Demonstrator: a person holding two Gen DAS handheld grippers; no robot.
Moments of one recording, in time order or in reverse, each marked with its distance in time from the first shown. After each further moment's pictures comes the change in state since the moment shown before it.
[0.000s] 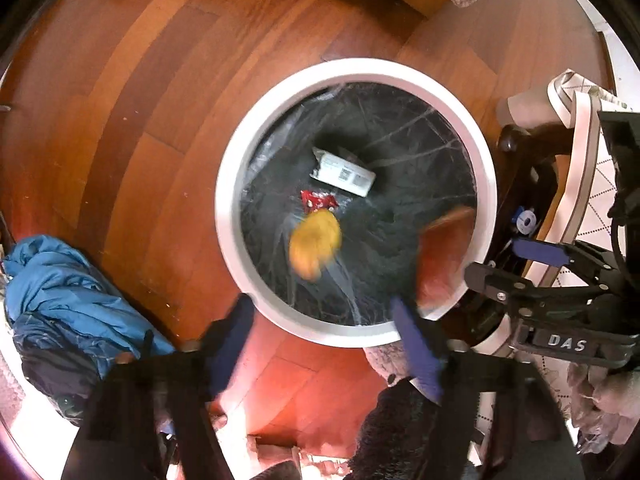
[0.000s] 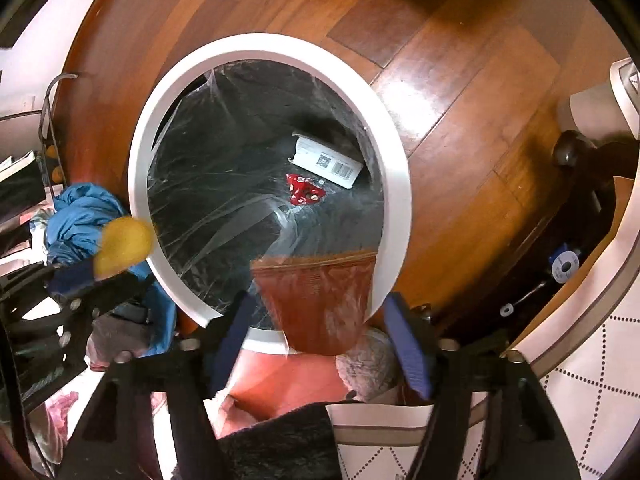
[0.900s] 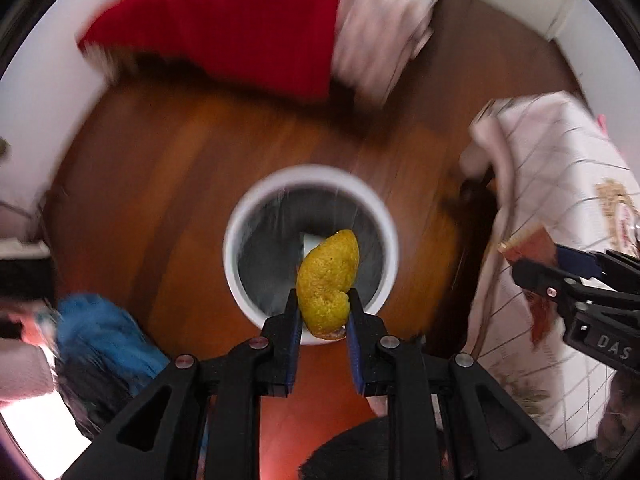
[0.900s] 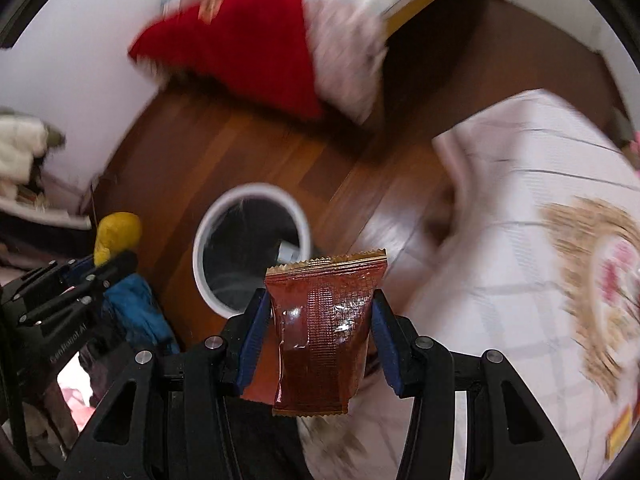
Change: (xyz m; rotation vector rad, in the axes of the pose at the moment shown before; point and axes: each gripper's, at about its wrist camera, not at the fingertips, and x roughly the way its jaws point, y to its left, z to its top) left arm -0.098 -0.093 -0.088 0.108 -0.362 0.134; right arm -0.197 -0.050 -0.190 0.031 -0.551 -0.012
